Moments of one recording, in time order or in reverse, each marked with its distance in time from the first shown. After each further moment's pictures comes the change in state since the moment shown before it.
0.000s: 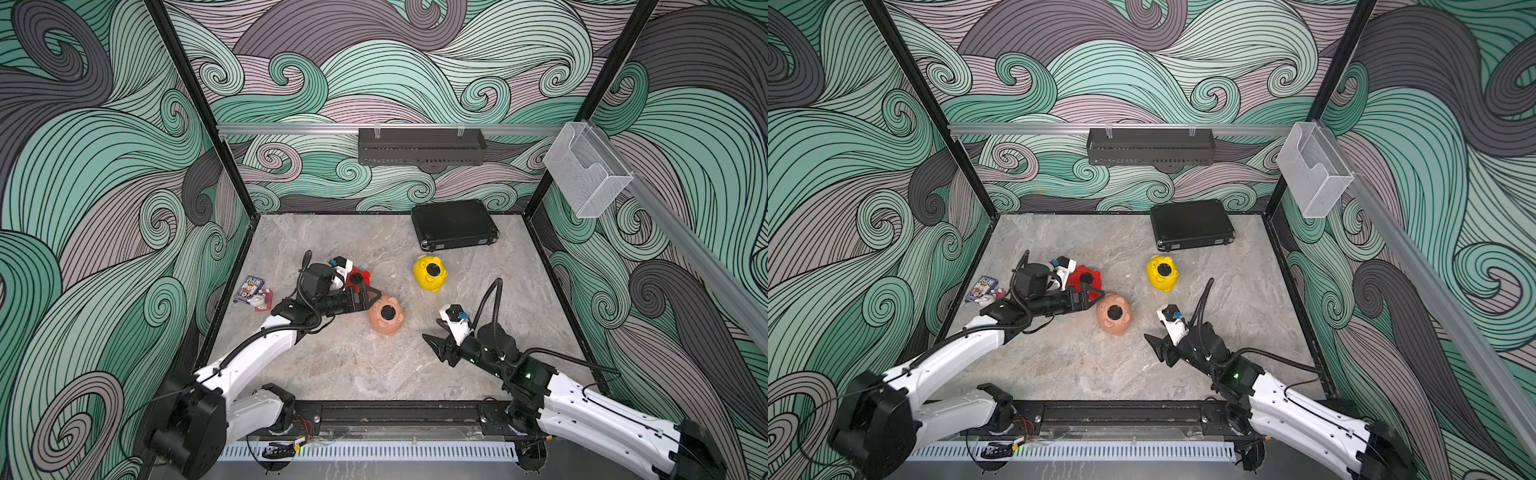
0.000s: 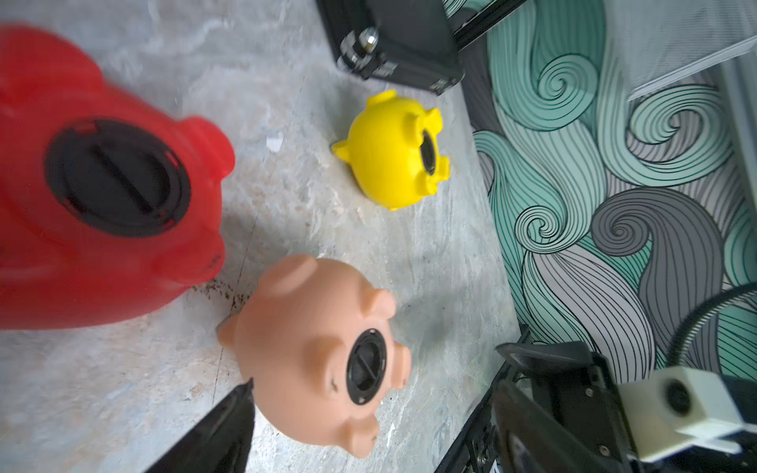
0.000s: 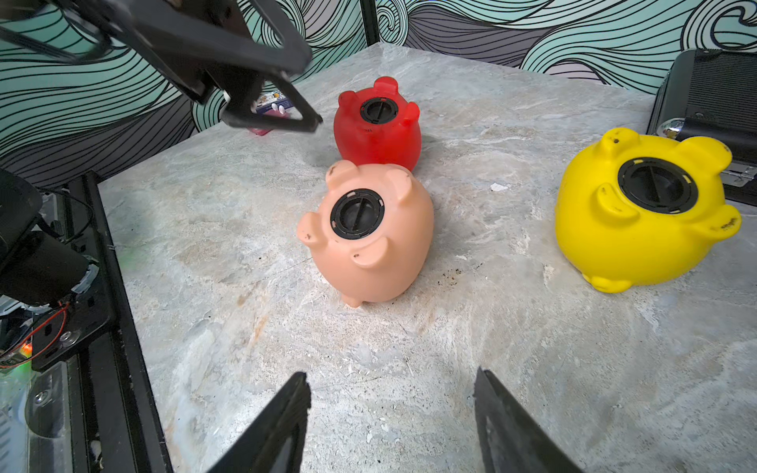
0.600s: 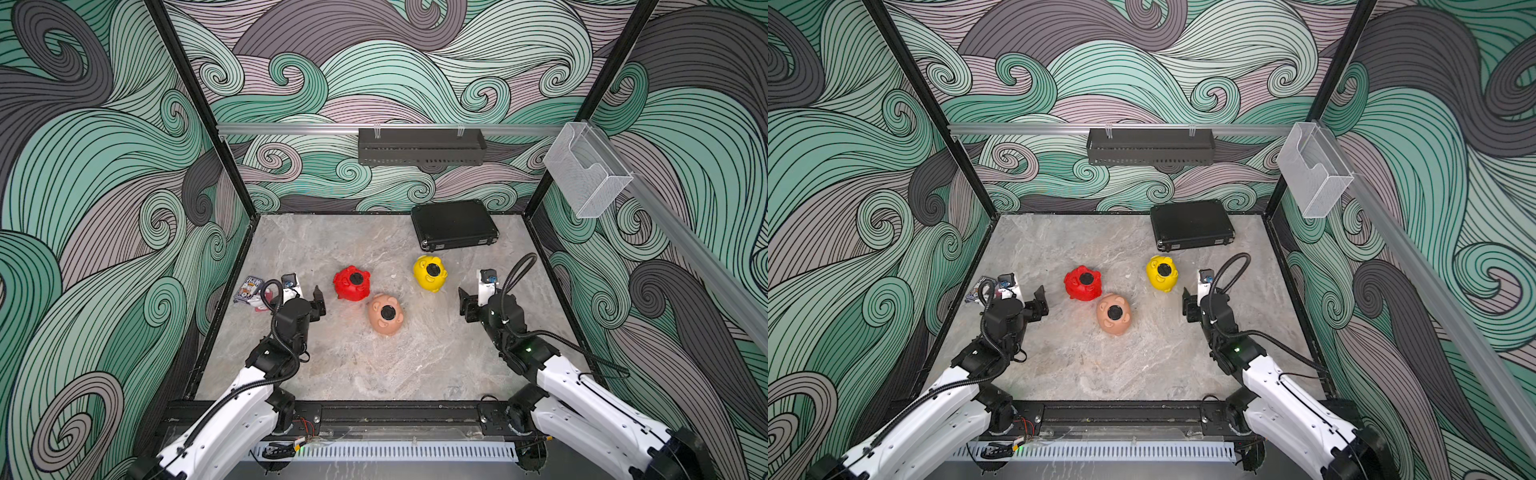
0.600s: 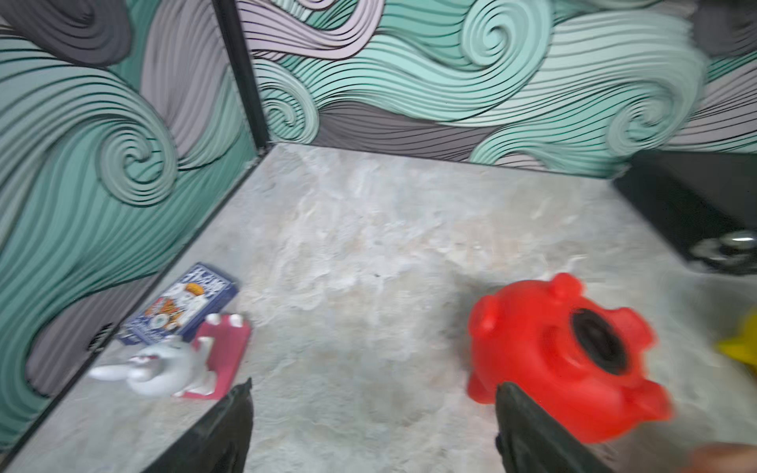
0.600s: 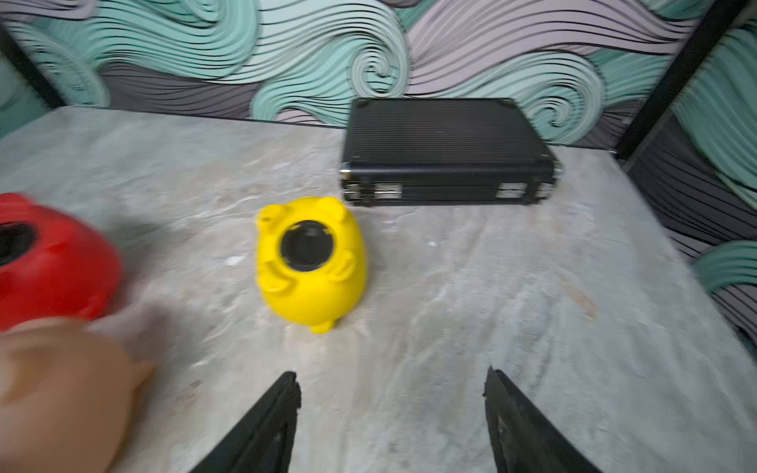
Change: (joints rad) left arm 0.011 -0.276 -0.315 0.147 -1.088 0.418; right arm -0.420 0.172 0.138 0.010 0.387 -0.012
